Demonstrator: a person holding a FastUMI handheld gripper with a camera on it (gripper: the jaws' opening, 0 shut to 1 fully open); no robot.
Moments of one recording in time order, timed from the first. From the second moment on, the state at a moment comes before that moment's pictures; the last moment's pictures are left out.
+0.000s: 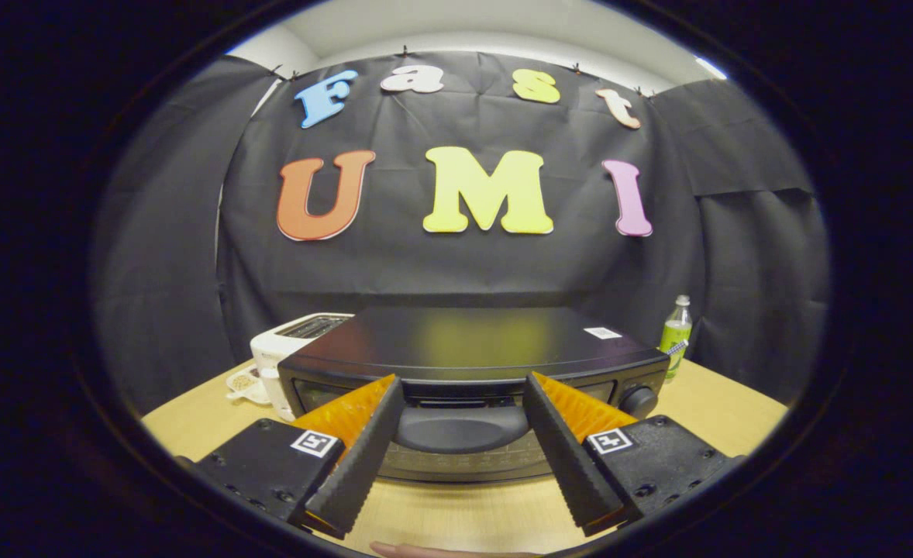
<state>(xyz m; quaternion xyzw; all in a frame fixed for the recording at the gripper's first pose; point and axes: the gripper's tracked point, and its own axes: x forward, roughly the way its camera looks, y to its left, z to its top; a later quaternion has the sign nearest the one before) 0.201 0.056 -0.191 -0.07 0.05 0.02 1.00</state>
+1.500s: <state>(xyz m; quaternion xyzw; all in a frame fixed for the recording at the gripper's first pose) 0.081 0.039 -0.312 -0.10 0.34 0.03 0.94</state>
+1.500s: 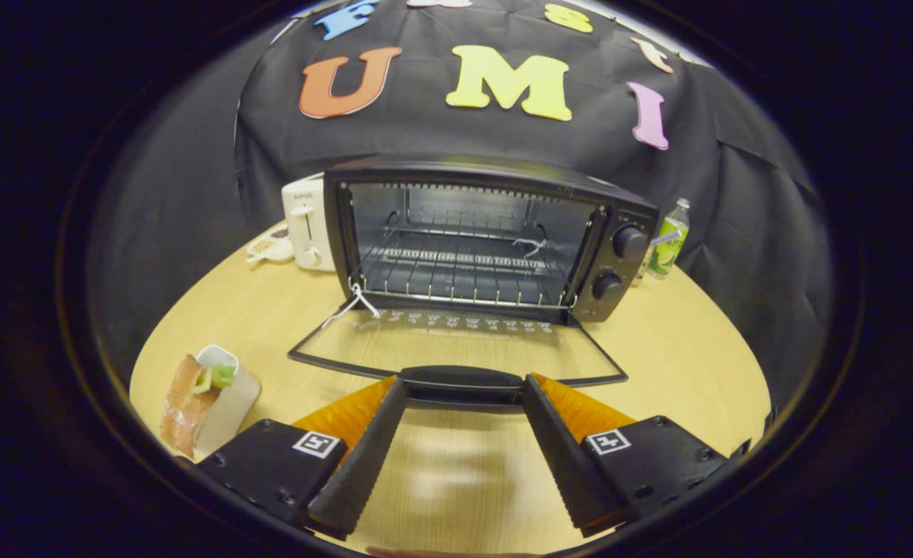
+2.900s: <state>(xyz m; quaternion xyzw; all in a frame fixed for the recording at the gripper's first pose) -0.028 0.198 -0.291 0.18 0.54 0.30 0.76</state>
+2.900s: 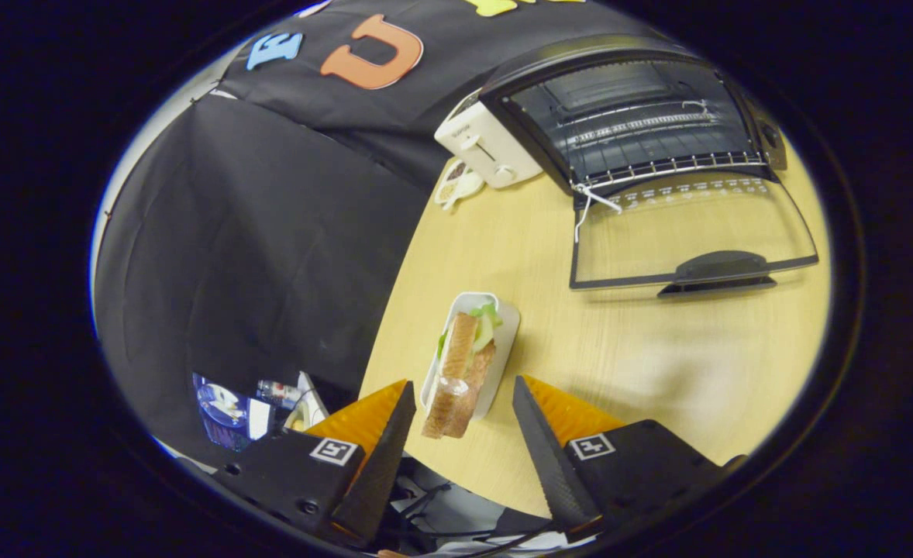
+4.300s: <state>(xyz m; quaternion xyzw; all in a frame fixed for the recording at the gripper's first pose) -0.008 0.194 -0.234 0.34 0.49 0.36 0.72</state>
